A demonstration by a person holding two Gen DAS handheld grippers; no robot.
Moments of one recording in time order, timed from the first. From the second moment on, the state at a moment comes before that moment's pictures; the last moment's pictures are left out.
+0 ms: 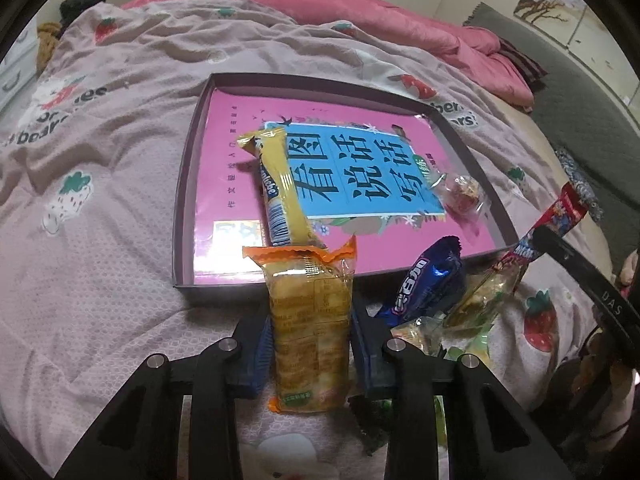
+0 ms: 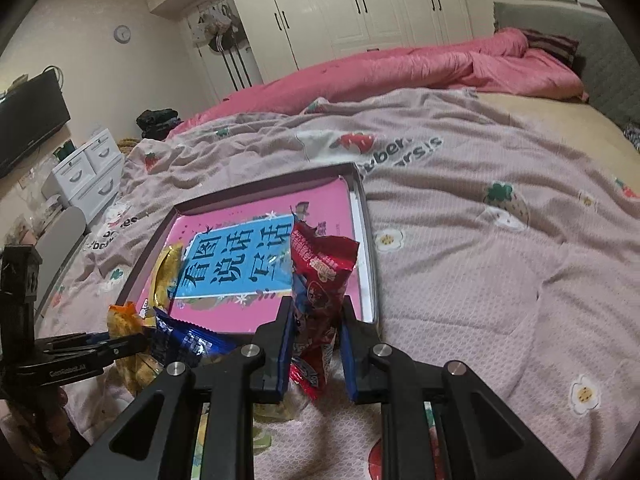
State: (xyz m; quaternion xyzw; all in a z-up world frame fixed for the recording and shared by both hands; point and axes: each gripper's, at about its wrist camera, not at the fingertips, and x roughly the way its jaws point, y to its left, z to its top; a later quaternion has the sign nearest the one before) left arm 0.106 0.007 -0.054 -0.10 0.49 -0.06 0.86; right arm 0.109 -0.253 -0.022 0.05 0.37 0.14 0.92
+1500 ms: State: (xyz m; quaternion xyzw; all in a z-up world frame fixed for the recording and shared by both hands) left arm 0.129 -0.001 0.014 -0.08 0.37 -0.05 0.92; right arm 0.118 -0.247 0.007 0.03 0.30 0.15 0.94
